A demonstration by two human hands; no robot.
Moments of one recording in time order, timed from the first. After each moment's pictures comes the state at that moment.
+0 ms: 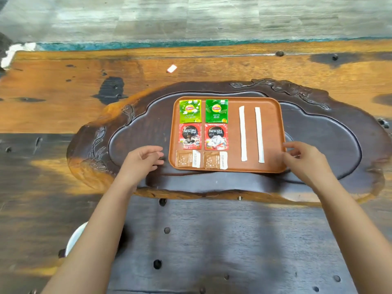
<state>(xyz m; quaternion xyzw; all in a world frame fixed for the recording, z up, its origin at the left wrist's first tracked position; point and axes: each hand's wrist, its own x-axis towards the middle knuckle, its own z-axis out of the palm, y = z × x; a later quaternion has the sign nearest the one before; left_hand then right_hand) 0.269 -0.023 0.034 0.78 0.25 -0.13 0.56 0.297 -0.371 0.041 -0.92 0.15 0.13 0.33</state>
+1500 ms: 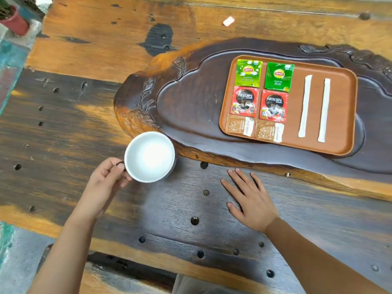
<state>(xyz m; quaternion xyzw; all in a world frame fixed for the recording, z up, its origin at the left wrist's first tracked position) 0.099 0.128 0.008 0.68 0.25 -0.04 0.69 0.154 -0.229 -0.068 -0.91 -0.35 0.19 0.09</state>
